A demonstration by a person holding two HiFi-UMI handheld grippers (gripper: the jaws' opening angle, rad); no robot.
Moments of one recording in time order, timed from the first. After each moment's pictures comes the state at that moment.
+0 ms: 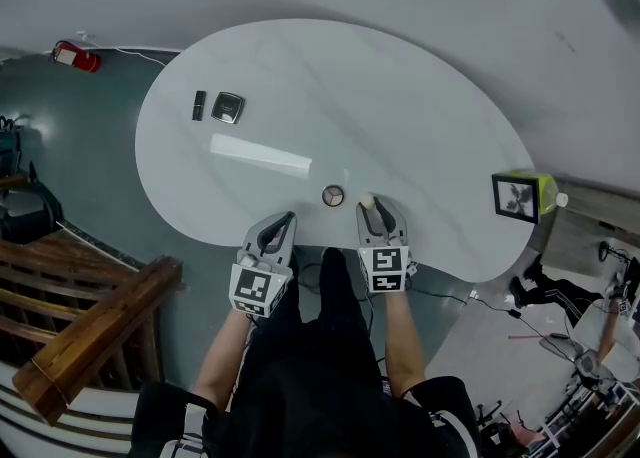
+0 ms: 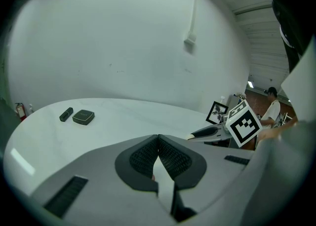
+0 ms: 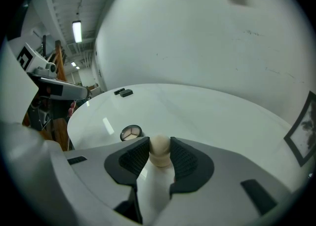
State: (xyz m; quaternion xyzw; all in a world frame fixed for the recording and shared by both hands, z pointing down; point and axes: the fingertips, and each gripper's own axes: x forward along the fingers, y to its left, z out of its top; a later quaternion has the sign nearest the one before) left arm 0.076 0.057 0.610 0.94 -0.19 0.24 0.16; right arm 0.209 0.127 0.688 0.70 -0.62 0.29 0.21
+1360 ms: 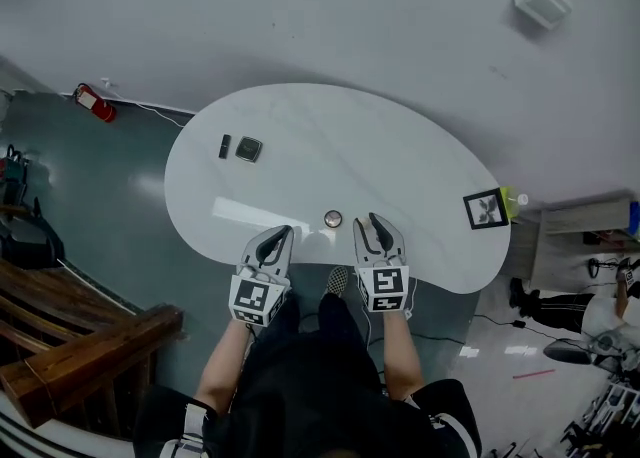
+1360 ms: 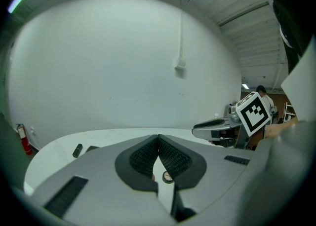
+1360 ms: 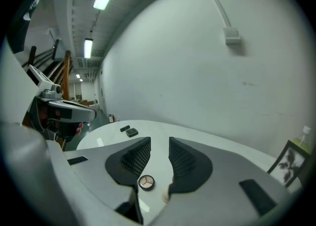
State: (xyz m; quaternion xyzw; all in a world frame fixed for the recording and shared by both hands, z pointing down) left arm 0.044 0.062 0.490 0.96 -0.20 0.15 0.09; right arm 0.183 0.123 0.517 0.74 -0.63 0.16 0.14
